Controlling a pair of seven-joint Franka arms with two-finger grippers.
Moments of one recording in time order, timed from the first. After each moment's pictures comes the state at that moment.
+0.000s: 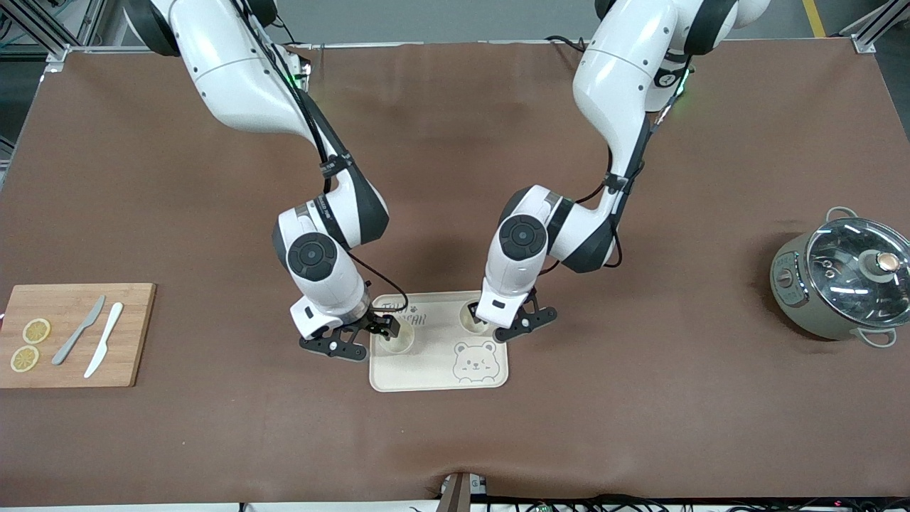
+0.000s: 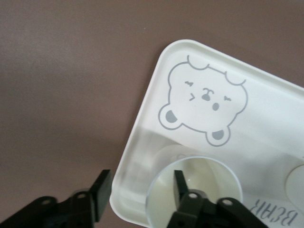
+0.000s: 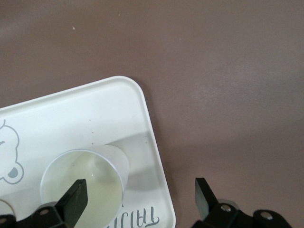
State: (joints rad) left arm -0.73 0.86 0.16 -1.30 -0.14 2.30 -0.97; right arm 0.54 0.78 -0.10 -1.38 0.04 2.30 0.66
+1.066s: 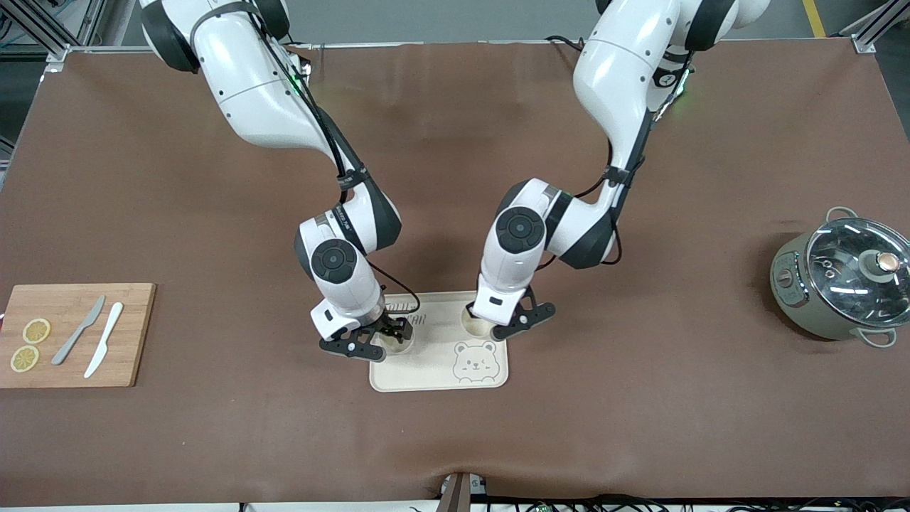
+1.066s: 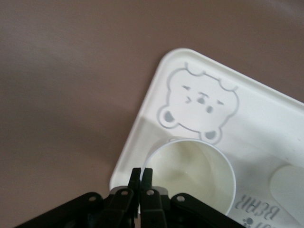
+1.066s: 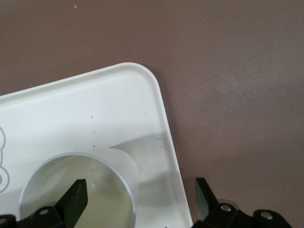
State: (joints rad) left arm -0.74 0.83 0.19 -1.28 -0.14 2.20 -1.00; right arm 0.56 0.85 -0.10 -1.38 0.04 2.40 0.68
